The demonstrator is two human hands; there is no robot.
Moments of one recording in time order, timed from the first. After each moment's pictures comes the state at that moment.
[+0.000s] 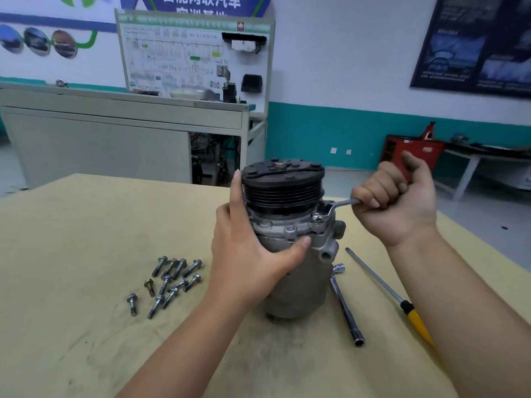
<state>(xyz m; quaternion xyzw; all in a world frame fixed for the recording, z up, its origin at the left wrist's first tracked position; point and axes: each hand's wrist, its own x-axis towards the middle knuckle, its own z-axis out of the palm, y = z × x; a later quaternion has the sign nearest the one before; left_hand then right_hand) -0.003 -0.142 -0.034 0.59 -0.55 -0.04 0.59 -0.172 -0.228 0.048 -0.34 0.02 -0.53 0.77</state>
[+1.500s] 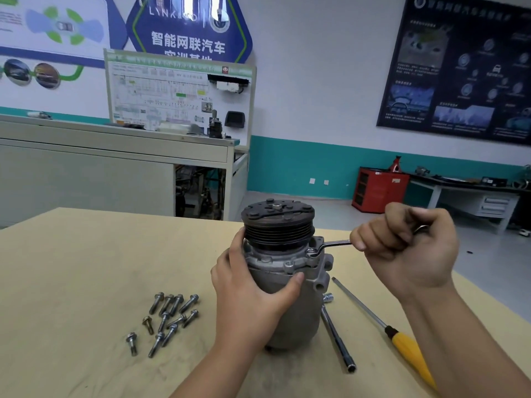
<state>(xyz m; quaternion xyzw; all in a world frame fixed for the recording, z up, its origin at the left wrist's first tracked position) -0.009 -0.133 -0.040 0.58 -0.52 -0.05 0.62 -0.180 -0.166 0.064 -0.54 0.08 -0.63 0.56</state>
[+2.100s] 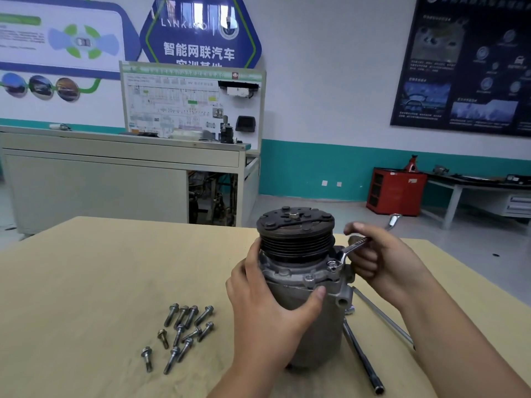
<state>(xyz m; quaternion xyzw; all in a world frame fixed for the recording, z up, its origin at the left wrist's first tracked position) -0.011 -0.136 -0.046 0.58 -0.53 -0.03 0.62 -0.160 -0.219 0.037 -0.52 0.28 -0.51 0.62</state>
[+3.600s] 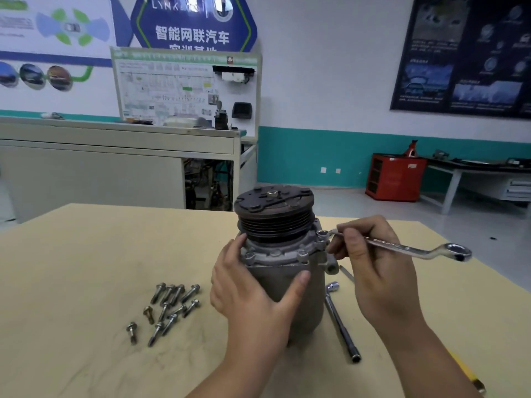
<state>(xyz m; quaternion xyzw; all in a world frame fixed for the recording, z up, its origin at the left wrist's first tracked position) -0.039 -0.124 -0.053 0.61 -0.47 0.01 0.64 -0.166 -0.167 -0.001 -0.72 0.22 -0.63 0.16</state>
